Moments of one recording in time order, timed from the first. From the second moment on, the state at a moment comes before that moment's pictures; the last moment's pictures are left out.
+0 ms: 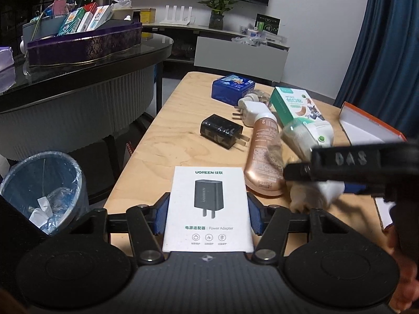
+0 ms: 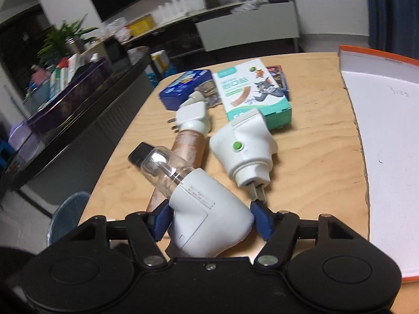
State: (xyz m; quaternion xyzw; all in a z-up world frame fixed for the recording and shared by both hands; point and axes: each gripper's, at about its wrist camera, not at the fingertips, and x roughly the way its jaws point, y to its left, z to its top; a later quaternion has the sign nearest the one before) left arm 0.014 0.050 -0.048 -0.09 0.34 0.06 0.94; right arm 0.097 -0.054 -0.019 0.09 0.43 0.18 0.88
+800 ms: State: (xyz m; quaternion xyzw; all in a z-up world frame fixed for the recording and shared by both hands) left arm 0.055 -0.040 0.030 -0.05 0.27 -0.08 0.96; right arm 0.067 -0.238 0.087 0.05 0.25 0.03 0.97
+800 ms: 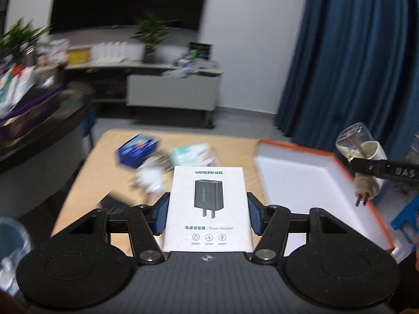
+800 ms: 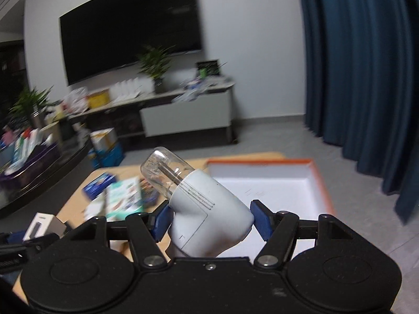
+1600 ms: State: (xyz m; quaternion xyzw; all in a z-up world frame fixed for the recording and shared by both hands) left arm 0.181 -0.153 0.065 -0.06 0.28 -0.20 0.94; right arm 0.157 -0.338 0.097 0.06 0.22 -0.03 0.97
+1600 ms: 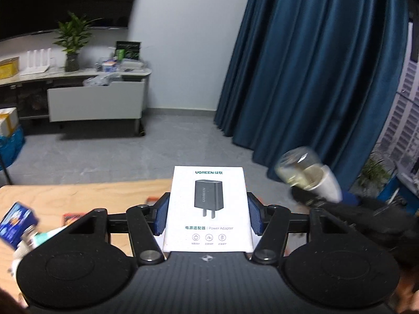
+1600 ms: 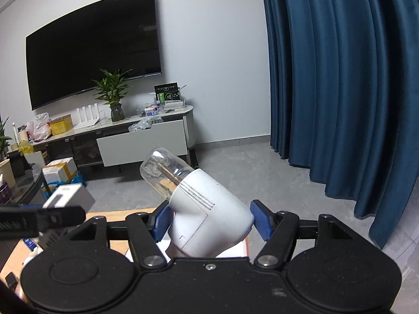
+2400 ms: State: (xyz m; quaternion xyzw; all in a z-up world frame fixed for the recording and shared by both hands) left arm 0.220 -0.179 0.041 0.00 0.32 -0.18 0.93; right arm 0.190 -0.353 0.061 0.05 0.26 -0.04 0.96
